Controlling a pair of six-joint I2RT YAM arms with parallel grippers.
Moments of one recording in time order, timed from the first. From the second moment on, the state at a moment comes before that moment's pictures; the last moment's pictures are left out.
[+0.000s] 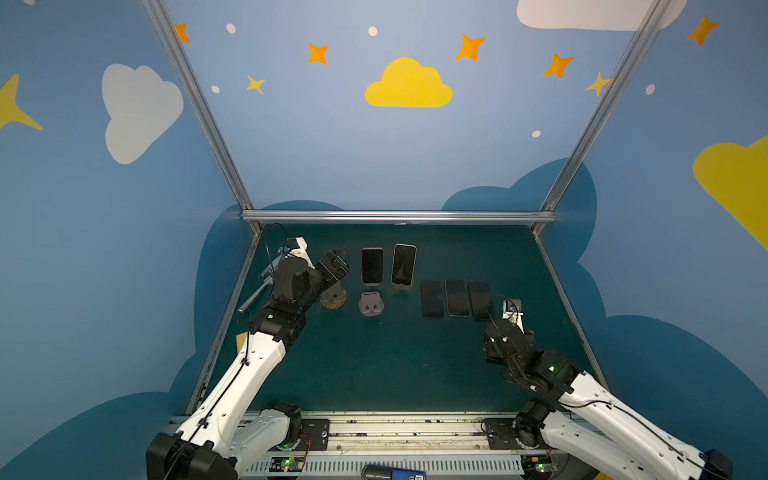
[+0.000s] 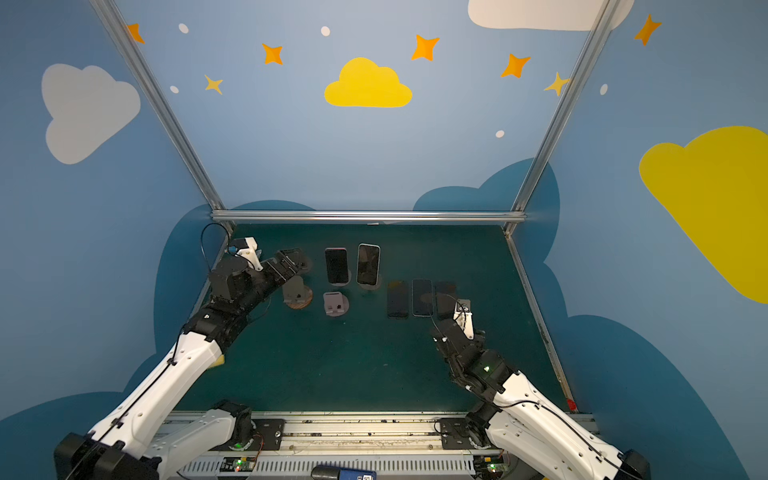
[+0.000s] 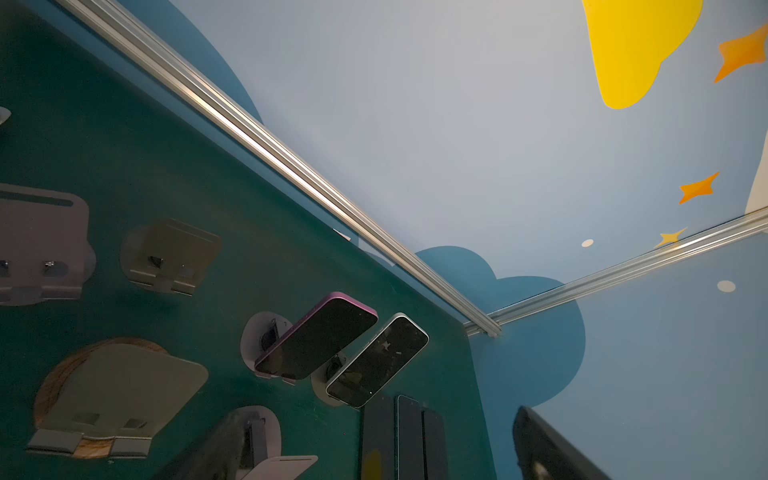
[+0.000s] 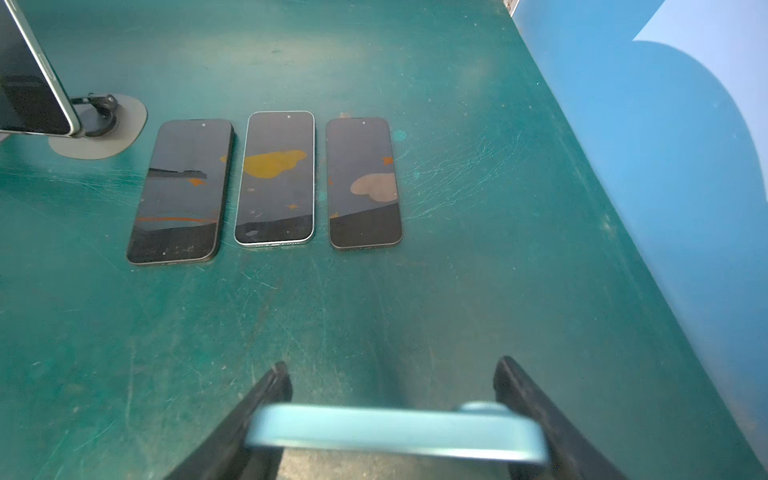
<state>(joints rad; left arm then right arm) -0.26 1.03 0.85 -0.09 0.07 -0.86 0.75 0.72 0.58 -0.76 0.69 0.57</state>
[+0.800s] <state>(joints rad) -0.28 1.04 0.85 -0.10 0.07 -0.86 0.60 0.77 0.58 -0.79 0.49 0.56</state>
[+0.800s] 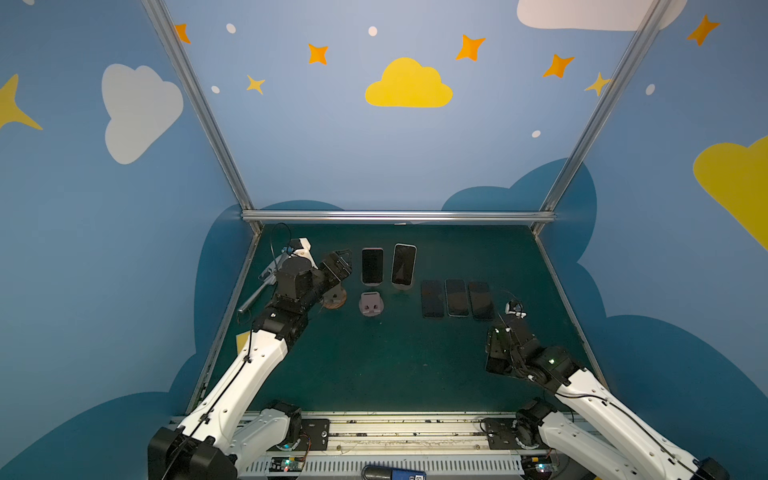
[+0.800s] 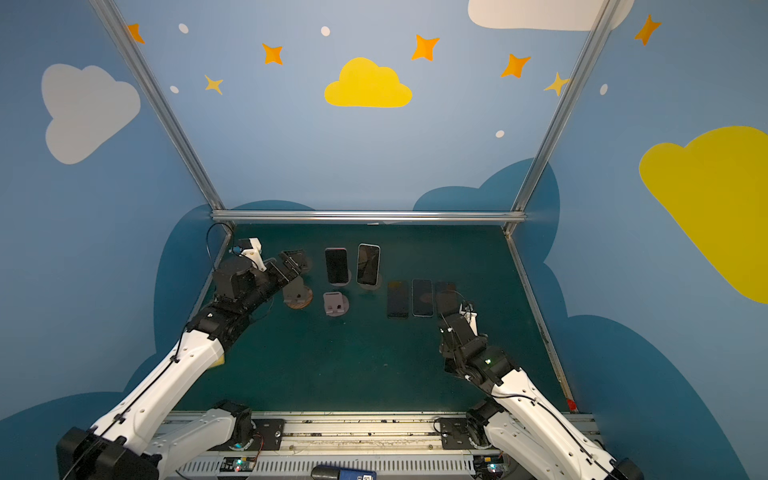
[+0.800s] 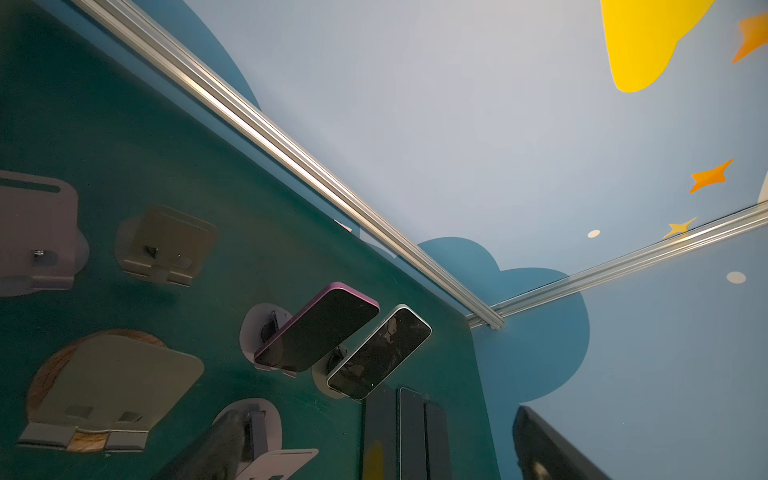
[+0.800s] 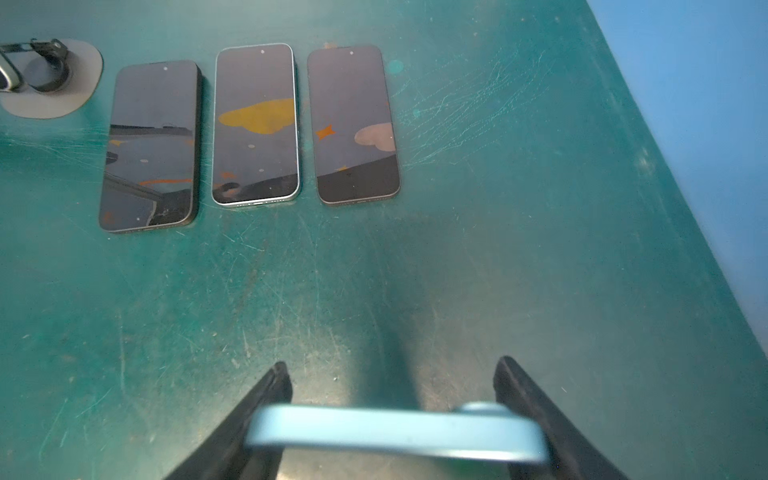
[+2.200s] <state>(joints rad) -0.27 1.10 0.85 -0.10 0.07 -0.85 0.38 1.22 0.73 -0.75 0.18 0.45</state>
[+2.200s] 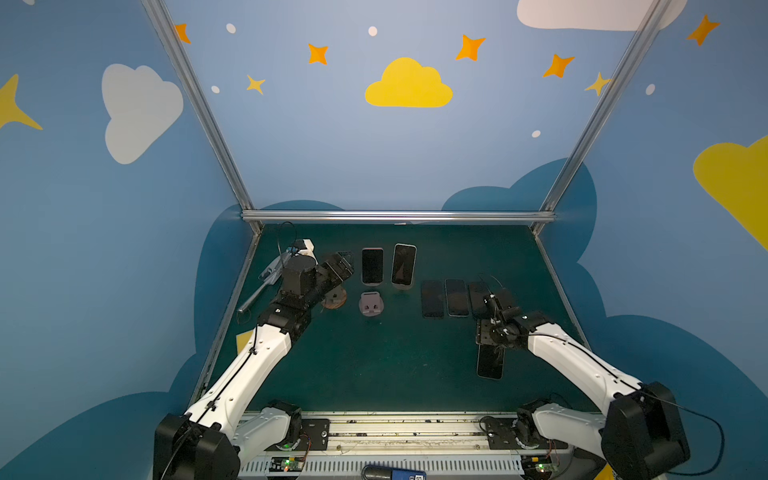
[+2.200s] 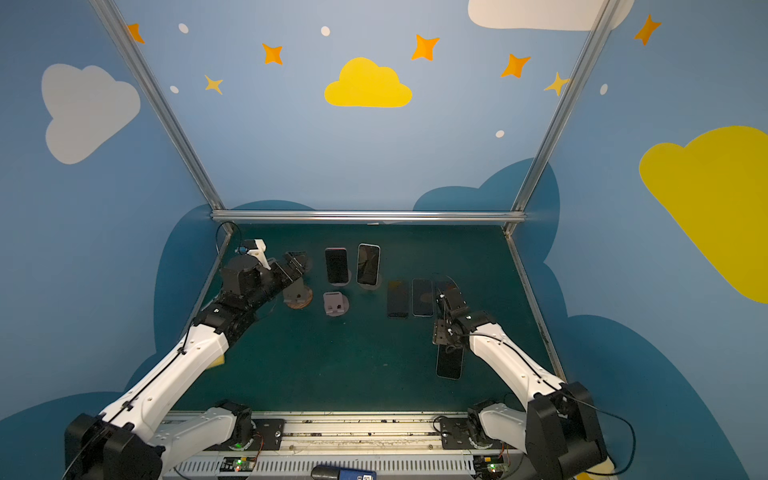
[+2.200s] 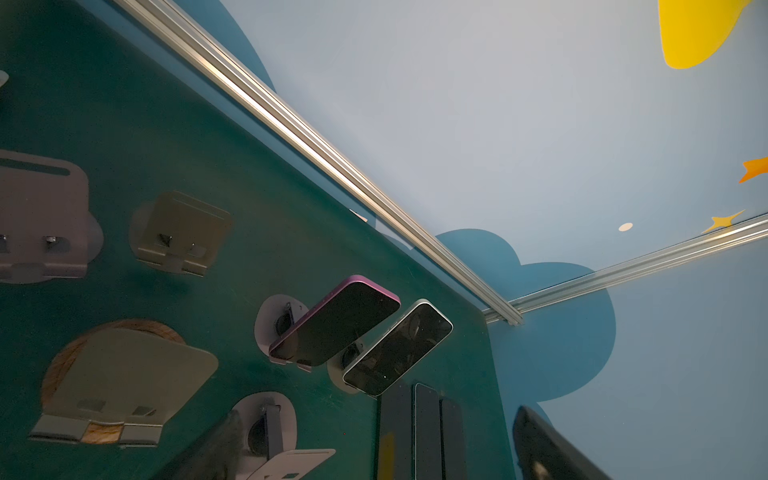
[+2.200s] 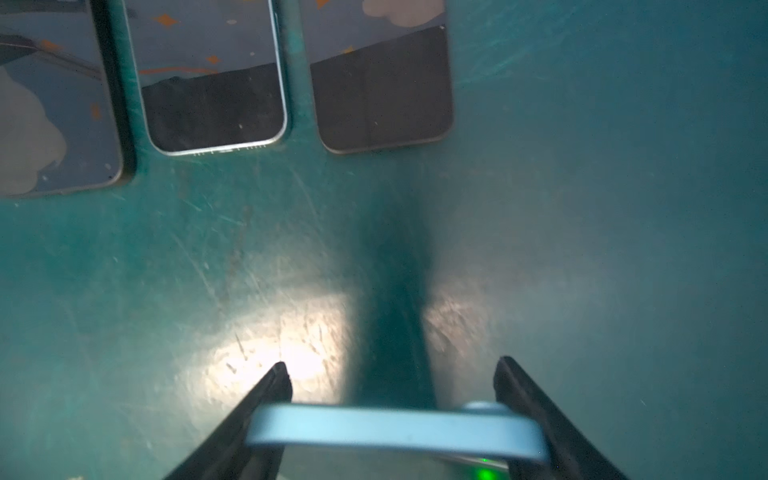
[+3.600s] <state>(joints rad) -0.23 1.14 0.85 -0.10 0.12 -0.88 0.56 1.77 1.10 -0.90 -0.10 0.55</state>
